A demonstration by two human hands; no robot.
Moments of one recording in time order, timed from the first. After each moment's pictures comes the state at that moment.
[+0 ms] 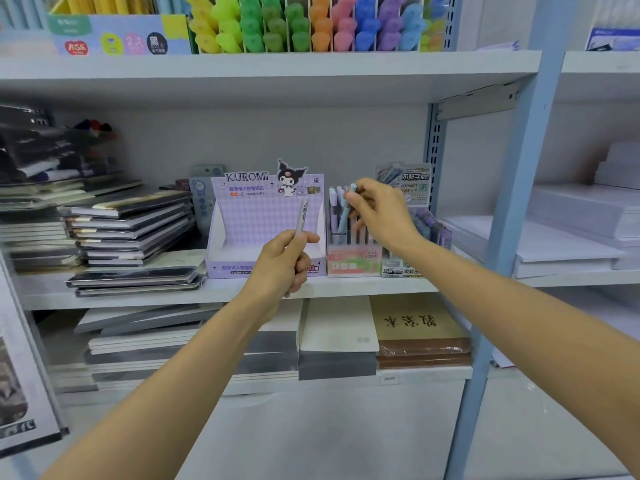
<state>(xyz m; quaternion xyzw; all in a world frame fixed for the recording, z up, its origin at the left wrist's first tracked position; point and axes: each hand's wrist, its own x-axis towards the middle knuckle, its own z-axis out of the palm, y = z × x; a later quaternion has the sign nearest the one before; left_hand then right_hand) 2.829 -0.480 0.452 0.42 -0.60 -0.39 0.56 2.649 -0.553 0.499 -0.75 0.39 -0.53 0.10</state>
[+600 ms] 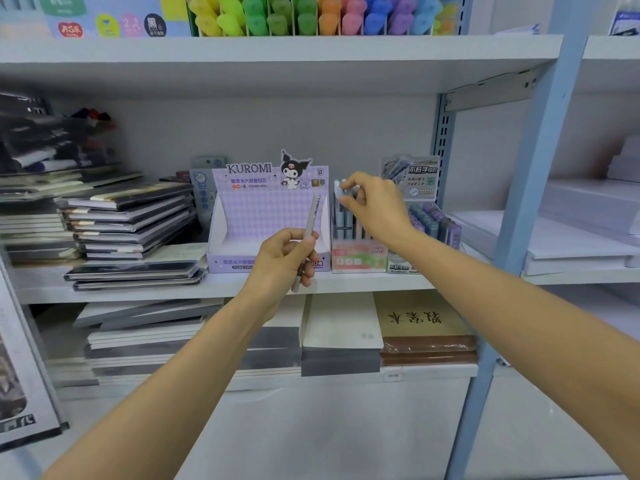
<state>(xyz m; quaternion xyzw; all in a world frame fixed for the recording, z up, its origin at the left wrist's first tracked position) 2.833 -0.488 0.443 0.40 -0.58 -0.40 0.59 2.664 -0.569 0.499 -0.75 0.46 -0.47 -0.03</state>
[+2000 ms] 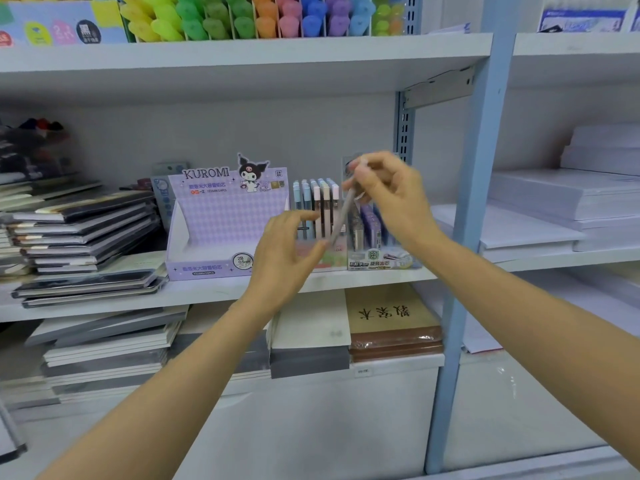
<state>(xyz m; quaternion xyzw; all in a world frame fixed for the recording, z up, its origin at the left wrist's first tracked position) 2.775 -0.497 0.448 0.44 -0.75 0.02 0.49 2.588 -0.515 0.504 -0.71 0.25 -0.63 0.20</state>
